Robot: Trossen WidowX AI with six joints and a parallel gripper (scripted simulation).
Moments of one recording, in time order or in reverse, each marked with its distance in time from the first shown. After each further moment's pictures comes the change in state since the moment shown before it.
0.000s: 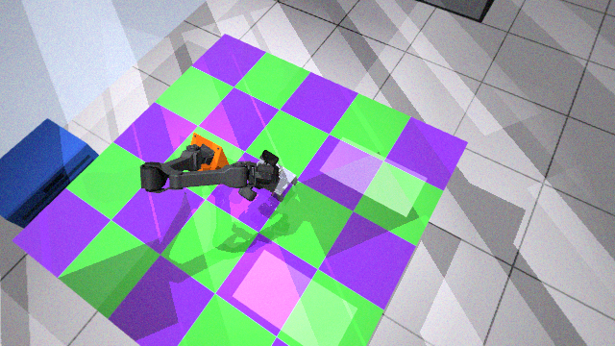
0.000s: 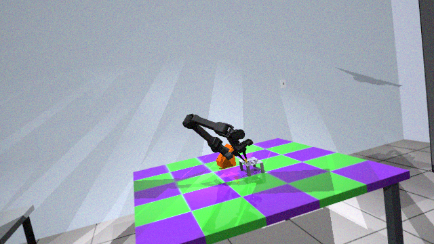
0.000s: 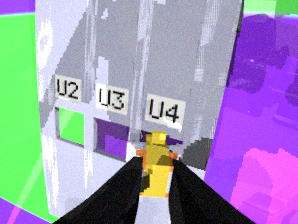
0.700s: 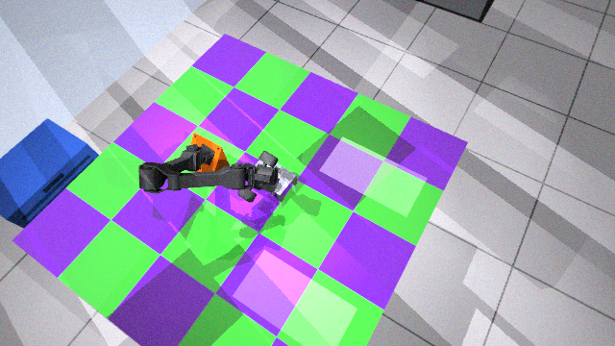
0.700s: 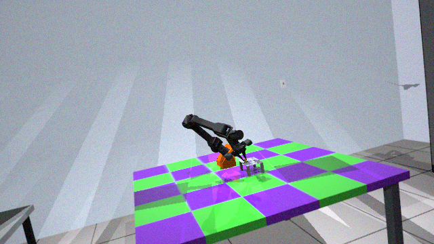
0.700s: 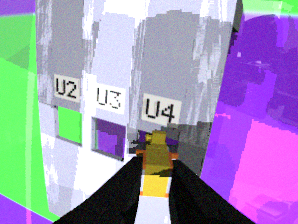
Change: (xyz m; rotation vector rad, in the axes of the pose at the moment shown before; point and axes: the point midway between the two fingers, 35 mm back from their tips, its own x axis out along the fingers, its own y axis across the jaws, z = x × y) arm 0.000 -0.003 0.000 0.000 0.000 0.023
